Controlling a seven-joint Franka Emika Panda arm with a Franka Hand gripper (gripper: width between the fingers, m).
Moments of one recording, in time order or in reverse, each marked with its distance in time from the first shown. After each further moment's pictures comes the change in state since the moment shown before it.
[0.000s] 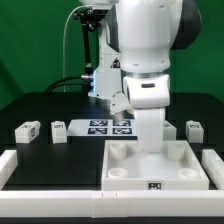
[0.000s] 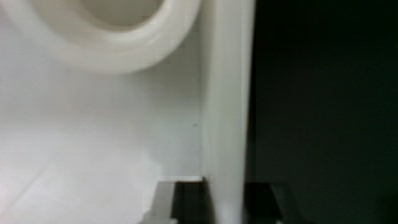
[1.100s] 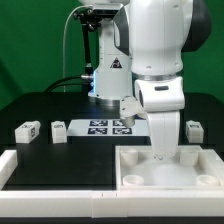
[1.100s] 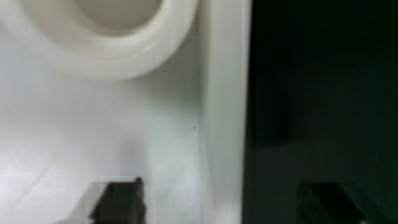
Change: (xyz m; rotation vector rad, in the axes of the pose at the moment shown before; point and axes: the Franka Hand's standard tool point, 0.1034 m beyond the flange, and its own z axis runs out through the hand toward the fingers) arm 0.013 0.019 -0.001 -0.021 0.007 -0.019
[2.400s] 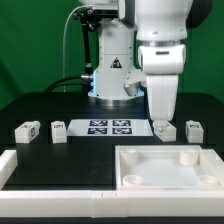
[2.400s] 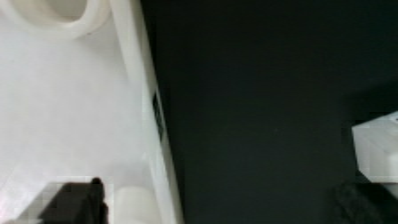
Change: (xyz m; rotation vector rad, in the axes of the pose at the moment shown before) arm 0.012 -0.028 -0.048 -0.052 -0.026 0.124
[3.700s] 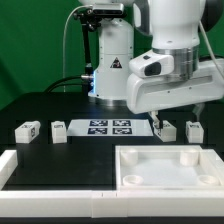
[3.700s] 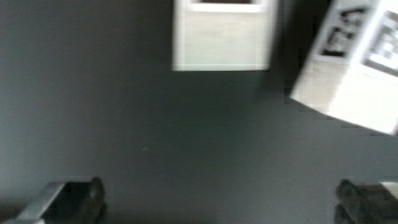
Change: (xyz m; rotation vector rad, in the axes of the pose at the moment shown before) arm 0.046 -0.054 0.022 0.066 0.004 1.305
